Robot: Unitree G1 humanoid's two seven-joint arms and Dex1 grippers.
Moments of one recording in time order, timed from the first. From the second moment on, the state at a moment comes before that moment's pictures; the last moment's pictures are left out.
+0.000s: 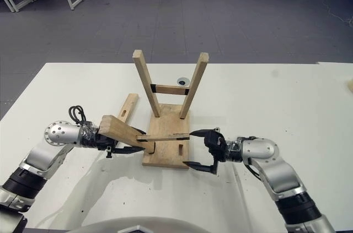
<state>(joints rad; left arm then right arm) -0.21 0.74 -0.37 -0.02 -0.40 -0.12 -1.17 -0.04 -0.74 0.18 -0.23 0.33 0.24 1.07</state>
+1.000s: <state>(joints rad) -0.14 0.76 -0.32 -0.06 -0.26 0.09 -1.15 -0.01 -0.60 0.26 -0.11 0.23 0.18 0.96</state>
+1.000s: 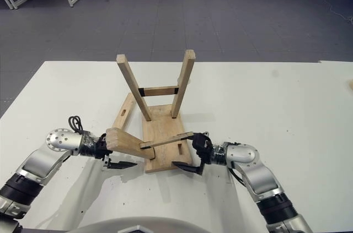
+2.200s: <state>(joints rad) 0.08 0.36 -0.04 -0.13 -0.15 0.48 -0.30 0.19 -0.52 0.25 -0.52 0.12 0.54 0.56</state>
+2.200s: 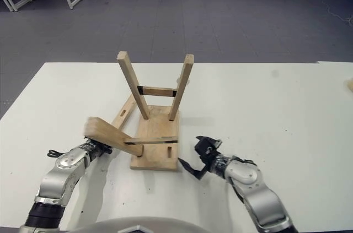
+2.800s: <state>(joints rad) -0.19 0.57 0.51 -0.10 -1.25 0.90 -0.78 -0.25 -0.40 -0.33 -0.42 1.29 1.09 0.48</state>
